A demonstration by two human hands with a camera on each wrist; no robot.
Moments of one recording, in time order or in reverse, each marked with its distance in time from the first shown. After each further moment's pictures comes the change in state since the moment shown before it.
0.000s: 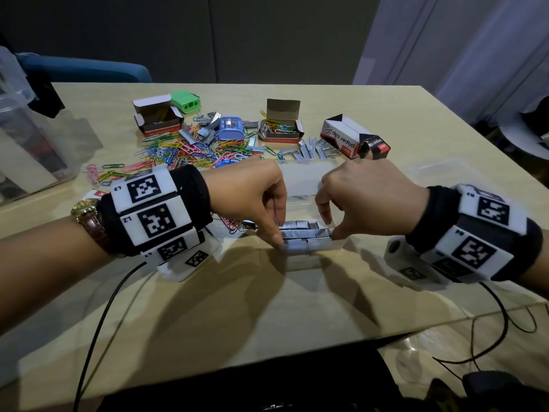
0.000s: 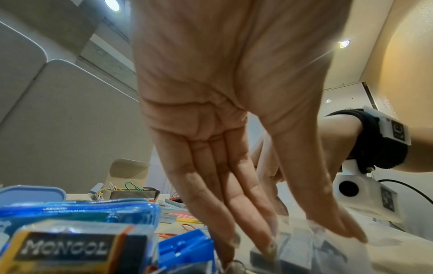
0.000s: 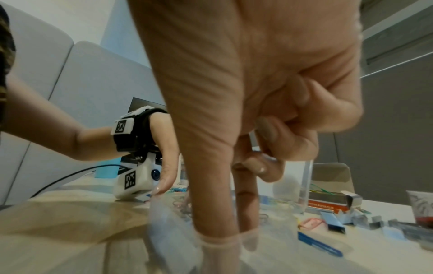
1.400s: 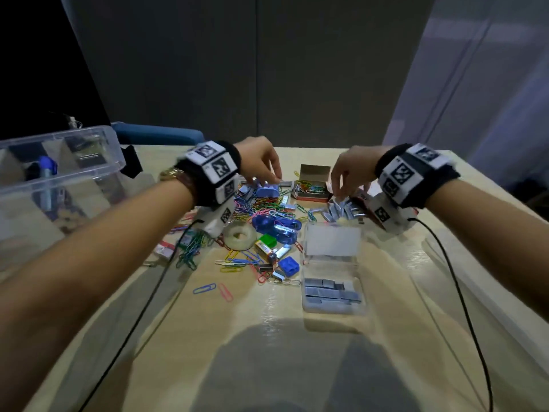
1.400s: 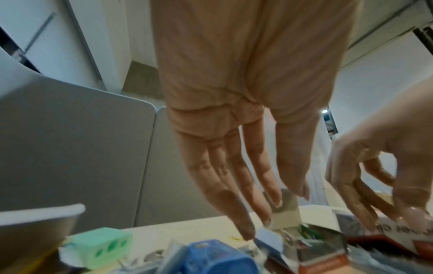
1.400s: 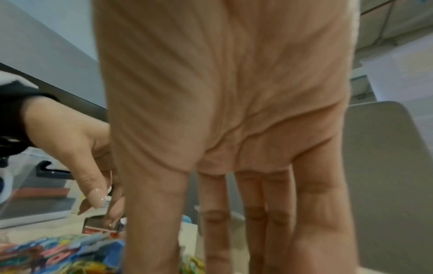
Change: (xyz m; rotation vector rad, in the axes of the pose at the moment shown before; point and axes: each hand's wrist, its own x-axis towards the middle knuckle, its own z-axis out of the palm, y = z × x) left_hand 0.036 -0.060 -0.114 0.098 0.346 -0.327; right_hand 0.137 0.087 -0.039 0.284 -0.188 0.128
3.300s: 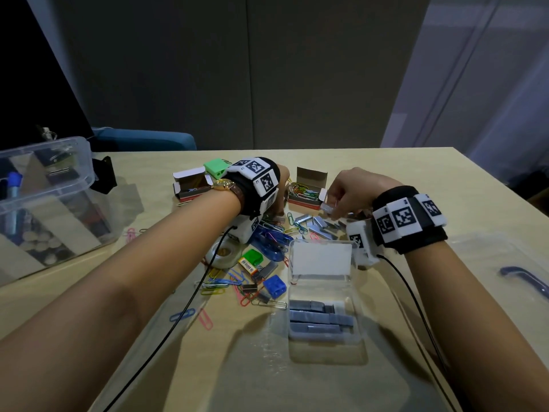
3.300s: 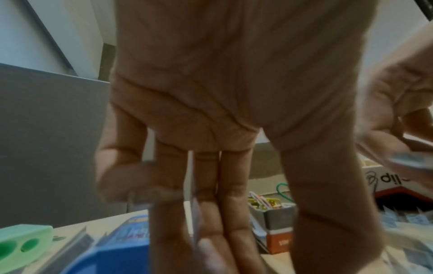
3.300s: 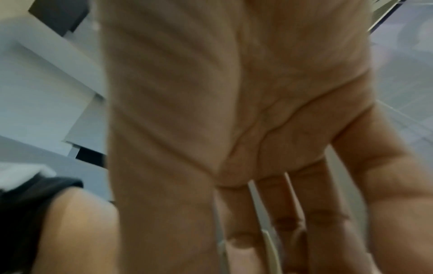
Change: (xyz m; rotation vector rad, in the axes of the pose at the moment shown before) left_hand 0.109 0.007 0.050 0.532 -0.210 -0.235; right_hand -0.002 0.014 0.033 0.301 0.095 0.098
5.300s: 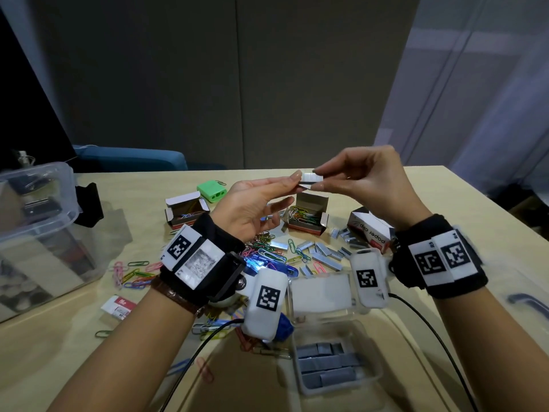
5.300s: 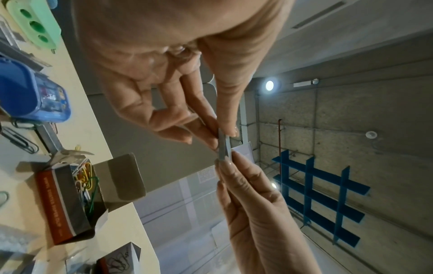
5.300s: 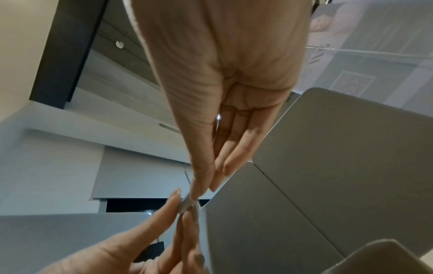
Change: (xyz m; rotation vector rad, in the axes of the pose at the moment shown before) left_hand -0.129 -0.001 -0.005 -2.009 0.148 0.029; right_hand -0.024 -0.016 -0.019 0.804 0.593 -0.475
